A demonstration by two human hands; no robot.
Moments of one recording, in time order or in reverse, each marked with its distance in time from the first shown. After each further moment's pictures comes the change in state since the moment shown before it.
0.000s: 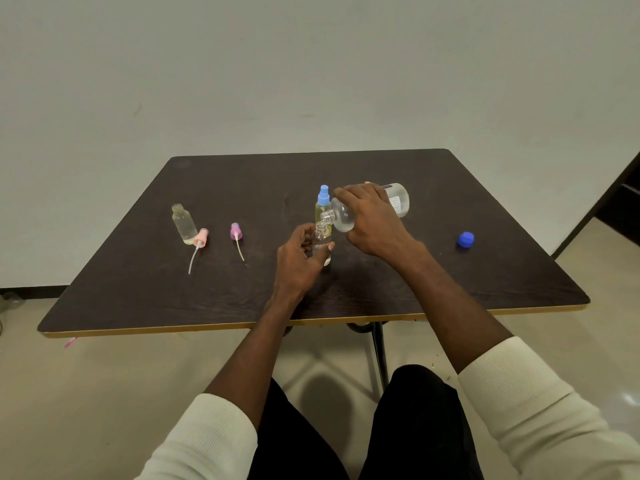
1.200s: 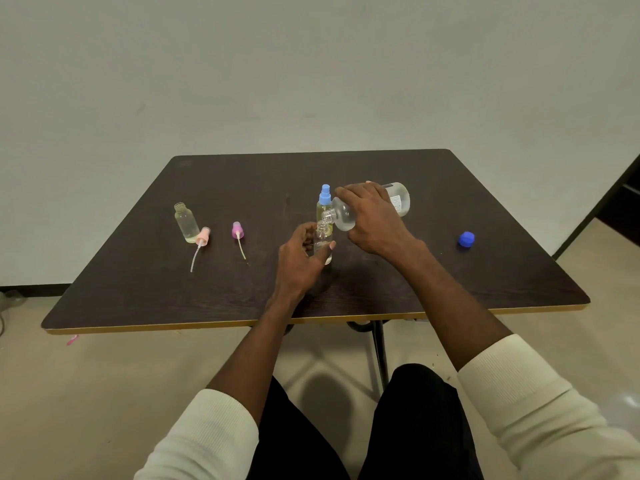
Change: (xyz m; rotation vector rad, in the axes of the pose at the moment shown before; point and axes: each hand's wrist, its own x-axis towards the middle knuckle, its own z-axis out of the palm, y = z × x) left_hand -0.001 -0.002 0.001 -0.008 0.006 0.007; right_hand -0.001 -0.001 -0.002 0.000 -0.006 0.003
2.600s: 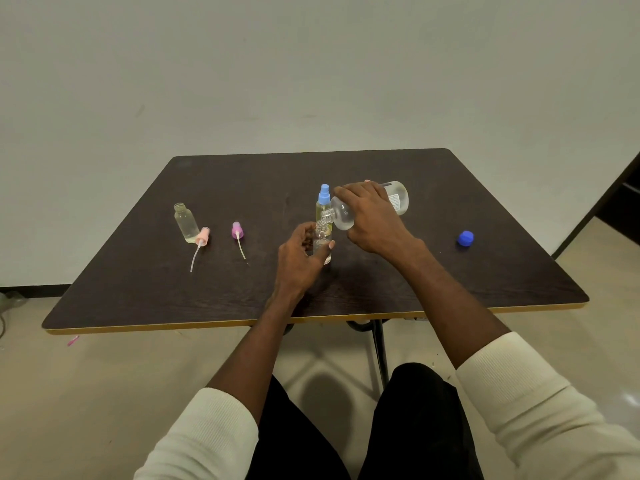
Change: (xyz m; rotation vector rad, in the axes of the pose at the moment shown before) left_hand 0.001 -0.002 0.000 0.006 -0.015 0.021; right_hand 0.001 -0.002 -0.002 -0.009 -0.014 -0.006
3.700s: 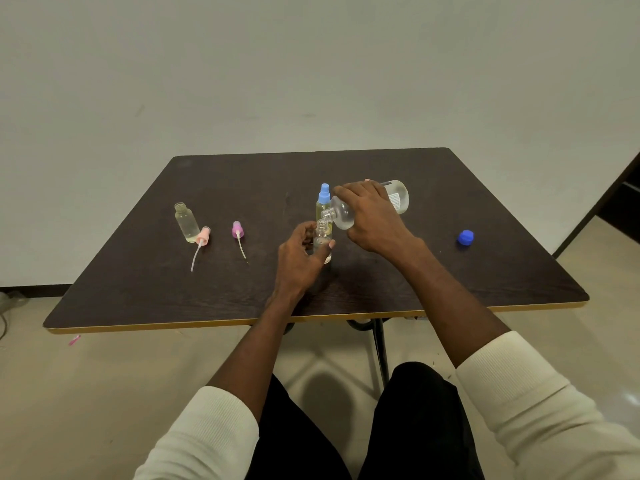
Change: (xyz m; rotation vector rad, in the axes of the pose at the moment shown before) left_hand 0.001 -0.002 0.001 0.014 0.006 -0.009; right_hand 0.000 -0.001 -0.002 0.000 -0.010 0.004
